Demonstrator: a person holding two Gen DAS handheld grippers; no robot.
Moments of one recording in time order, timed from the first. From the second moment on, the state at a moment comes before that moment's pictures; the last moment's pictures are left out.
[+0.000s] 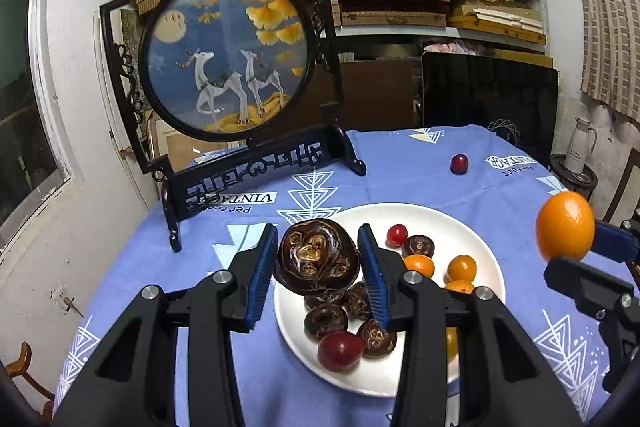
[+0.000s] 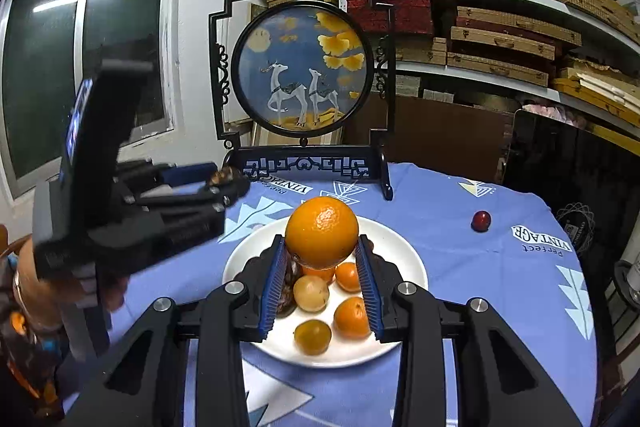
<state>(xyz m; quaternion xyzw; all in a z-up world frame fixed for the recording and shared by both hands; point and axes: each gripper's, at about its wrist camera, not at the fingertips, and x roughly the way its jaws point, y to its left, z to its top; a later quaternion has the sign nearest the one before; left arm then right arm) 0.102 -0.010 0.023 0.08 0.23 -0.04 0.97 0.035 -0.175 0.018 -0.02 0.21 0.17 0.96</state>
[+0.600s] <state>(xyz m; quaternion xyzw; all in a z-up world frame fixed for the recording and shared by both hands) 0.156 -0.023 -0.001 0.09 0.25 -0.03 0.96 0.102 -0.162 -0.009 -0.02 0.24 0.16 0.96</state>
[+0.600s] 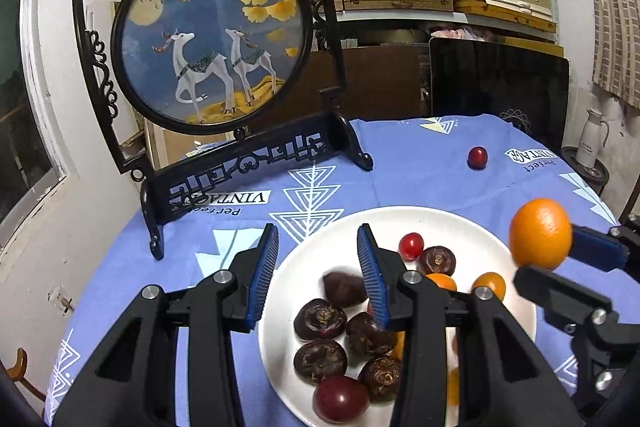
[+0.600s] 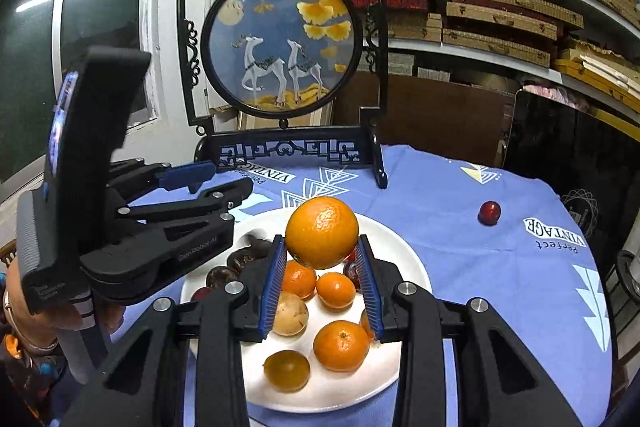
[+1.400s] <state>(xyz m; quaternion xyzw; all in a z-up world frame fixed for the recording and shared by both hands) 0.109 -0.008 -0.007 0.09 0.21 -0.01 0.97 0.049 -0.195 -0.030 0.03 0.20 0.15 0.97</state>
